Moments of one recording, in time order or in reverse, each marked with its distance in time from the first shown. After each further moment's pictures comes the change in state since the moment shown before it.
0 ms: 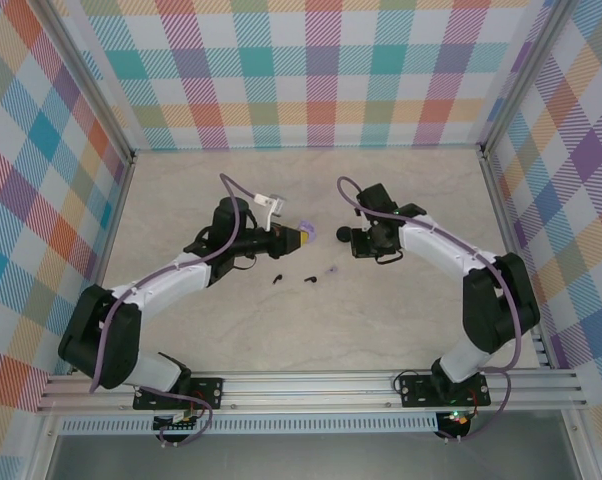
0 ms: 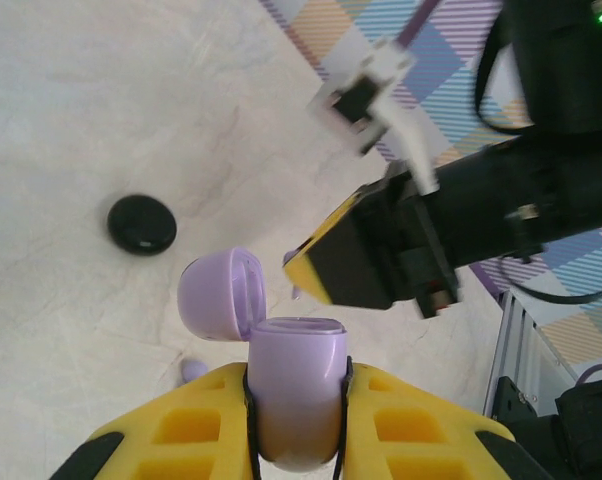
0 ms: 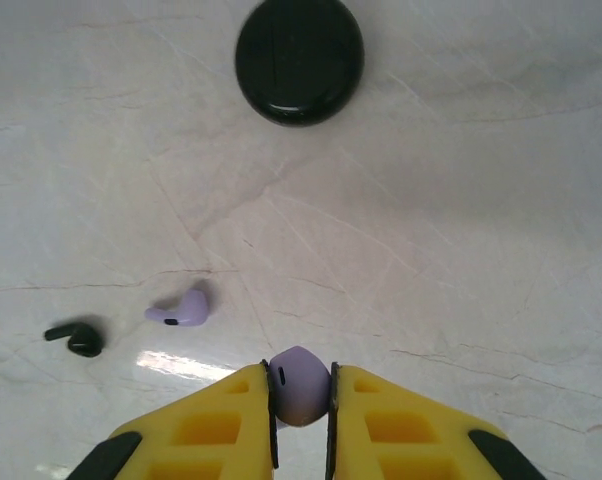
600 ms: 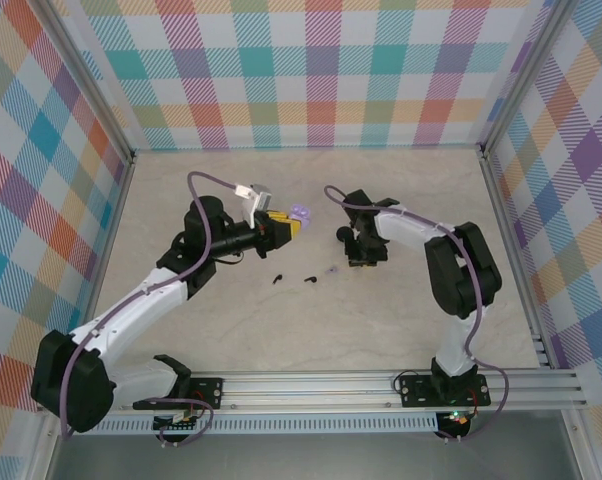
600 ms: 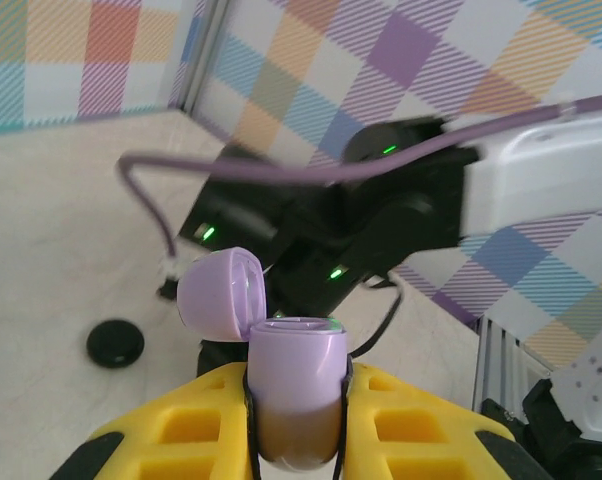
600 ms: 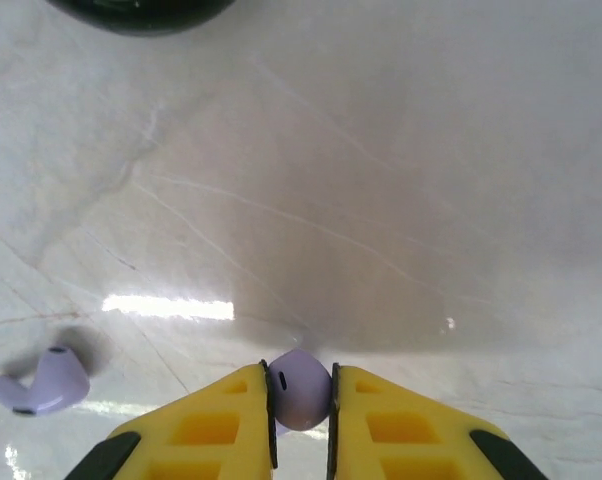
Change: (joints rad) left arm 0.000 -0.240 0.000 -0.008 0.011 0.100; right arm 0.003 0.271 0.121 -0.122 0.034 0.072
